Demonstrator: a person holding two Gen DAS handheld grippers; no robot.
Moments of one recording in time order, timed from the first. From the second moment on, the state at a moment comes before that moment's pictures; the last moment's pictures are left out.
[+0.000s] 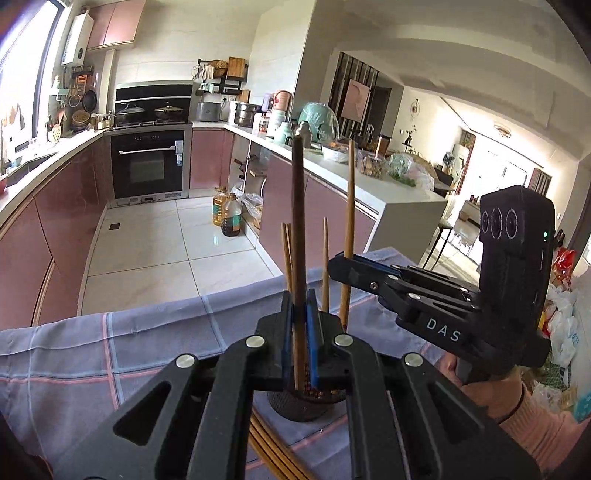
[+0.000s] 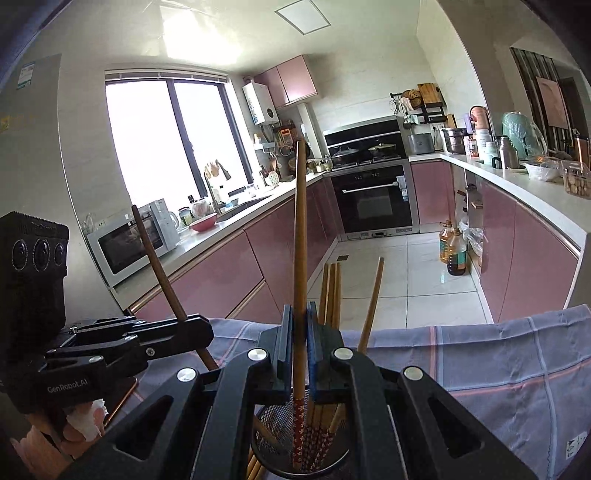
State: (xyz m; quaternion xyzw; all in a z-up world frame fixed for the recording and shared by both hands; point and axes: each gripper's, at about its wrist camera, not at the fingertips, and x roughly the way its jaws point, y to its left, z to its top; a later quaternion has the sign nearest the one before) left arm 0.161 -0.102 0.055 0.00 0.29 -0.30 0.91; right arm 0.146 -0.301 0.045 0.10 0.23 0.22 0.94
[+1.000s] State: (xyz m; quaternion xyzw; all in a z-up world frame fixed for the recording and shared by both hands) left arm 0.194 -0.108 0.015 -0.01 0.35 -0.29 0.89; right arm 0.149 -0.285 0.016 0.08 0.30 0.21 0.93
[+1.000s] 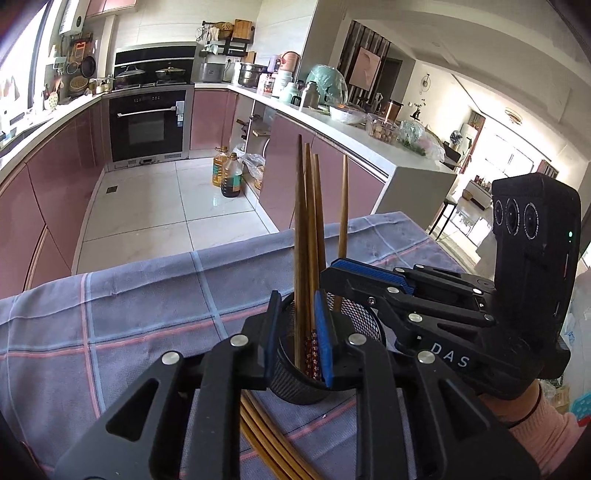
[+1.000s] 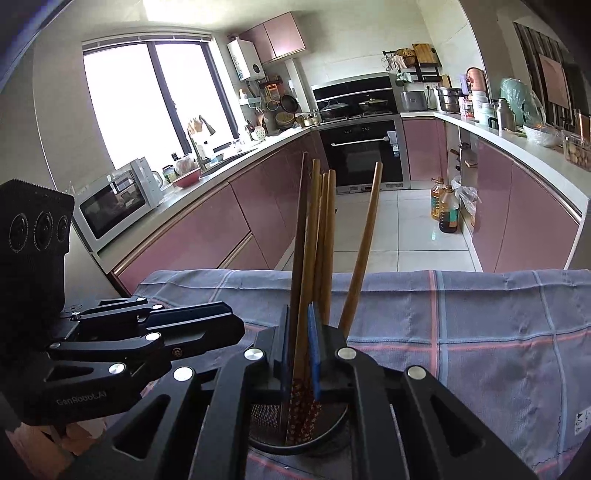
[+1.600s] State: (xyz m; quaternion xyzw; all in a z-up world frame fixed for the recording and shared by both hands) left arm 0.114 -0.029 -0.040 -0.01 0.34 -0.19 0.92; right arm 0.066 -0.253 -0.024 0.03 0.33 0.28 0.90
